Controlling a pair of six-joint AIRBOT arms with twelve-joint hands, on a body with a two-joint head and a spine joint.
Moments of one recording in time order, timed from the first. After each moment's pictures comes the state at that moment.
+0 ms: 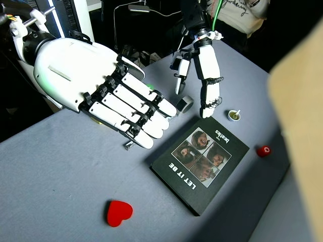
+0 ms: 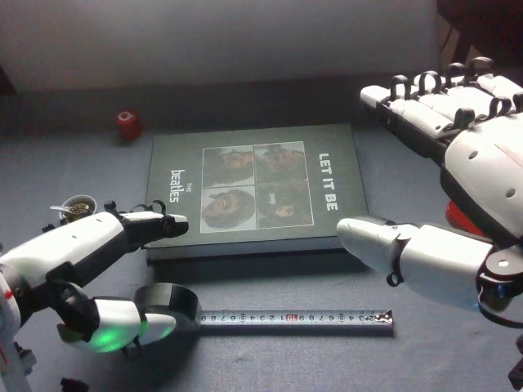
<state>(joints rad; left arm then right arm) 0.93 -0.81 0.69 -0.85 -0.65 1.04 -0.47 -0.83 0.34 1.02 1.05 -1.94</state>
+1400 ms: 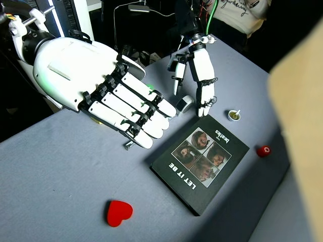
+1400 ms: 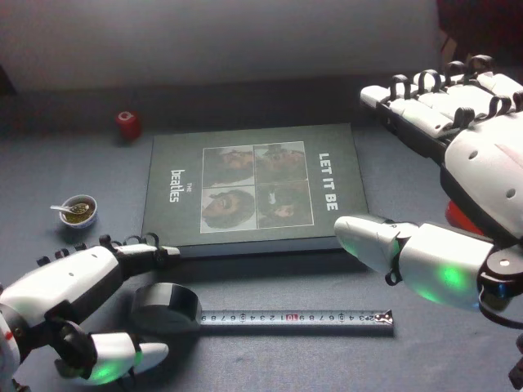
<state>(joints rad) 1.05 -0.85 0.68 -0.82 -0.77 1.01 -0.47 -0.83 0.34 1.00 1.06 -1.94</state>
